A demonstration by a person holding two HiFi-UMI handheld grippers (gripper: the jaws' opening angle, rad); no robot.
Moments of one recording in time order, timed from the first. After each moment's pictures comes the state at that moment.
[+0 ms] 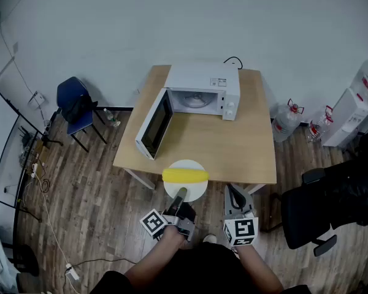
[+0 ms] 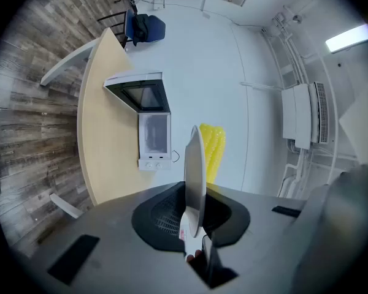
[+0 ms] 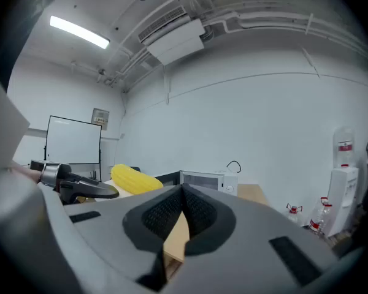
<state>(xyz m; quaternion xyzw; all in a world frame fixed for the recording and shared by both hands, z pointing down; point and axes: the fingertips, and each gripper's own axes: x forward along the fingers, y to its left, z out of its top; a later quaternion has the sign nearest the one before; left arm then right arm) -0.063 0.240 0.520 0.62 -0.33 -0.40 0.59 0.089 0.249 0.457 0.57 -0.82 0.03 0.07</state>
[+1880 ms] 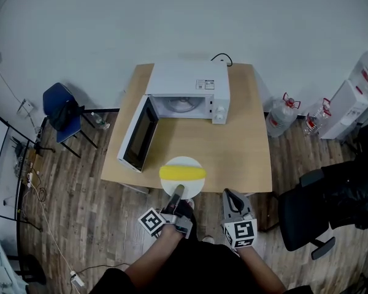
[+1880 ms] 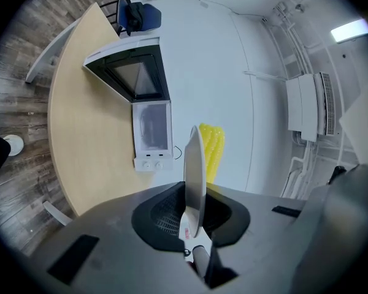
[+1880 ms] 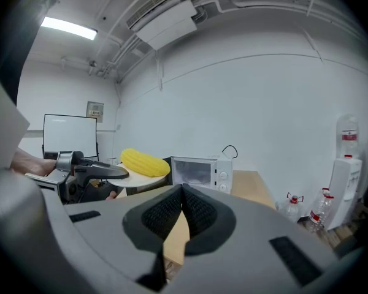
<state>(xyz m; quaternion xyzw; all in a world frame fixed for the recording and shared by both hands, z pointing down) -0.022 0.137 0.536 0.64 -0.32 -0.38 0.59 0.132 0.175 0.506 0.57 -0.81 0.08 0.11</state>
